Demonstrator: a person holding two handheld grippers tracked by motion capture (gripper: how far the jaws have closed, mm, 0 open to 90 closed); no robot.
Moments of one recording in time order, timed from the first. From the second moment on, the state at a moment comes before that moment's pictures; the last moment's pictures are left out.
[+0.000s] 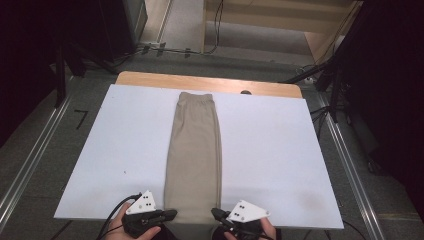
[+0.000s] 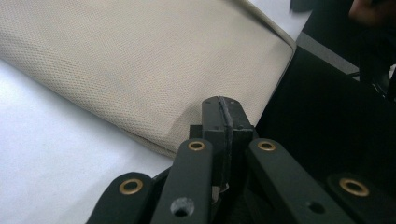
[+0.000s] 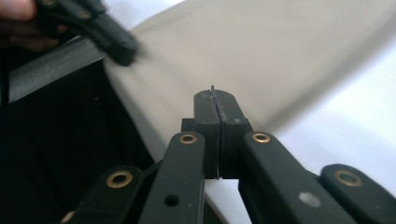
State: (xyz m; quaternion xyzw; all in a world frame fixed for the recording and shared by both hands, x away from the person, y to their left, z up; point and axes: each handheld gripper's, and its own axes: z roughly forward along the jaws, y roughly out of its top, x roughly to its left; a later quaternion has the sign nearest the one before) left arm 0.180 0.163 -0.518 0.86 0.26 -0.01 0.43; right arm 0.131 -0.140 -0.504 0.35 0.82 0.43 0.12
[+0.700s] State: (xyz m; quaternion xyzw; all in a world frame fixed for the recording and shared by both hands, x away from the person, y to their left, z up) left arm 0.186 0.172 -0.493 0.82 0.26 0.00 0.51; right arm 0.145 -0.185 -0.502 0.38 0.80 0.44 0.13
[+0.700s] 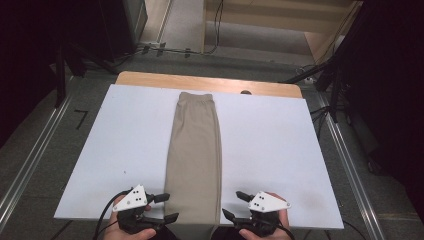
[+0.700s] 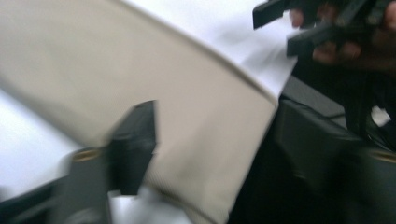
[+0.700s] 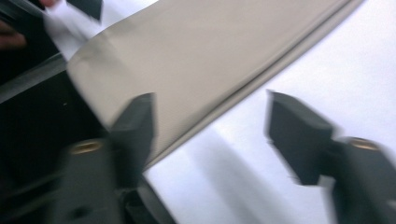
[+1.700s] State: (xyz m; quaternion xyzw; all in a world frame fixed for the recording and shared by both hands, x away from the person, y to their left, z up) left arm 0.337 0.164 -0.446 0.79 0.26 0.05 0.56; right arm 0.213 -0.234 -0.482 0.41 0.77 0.47 0.16
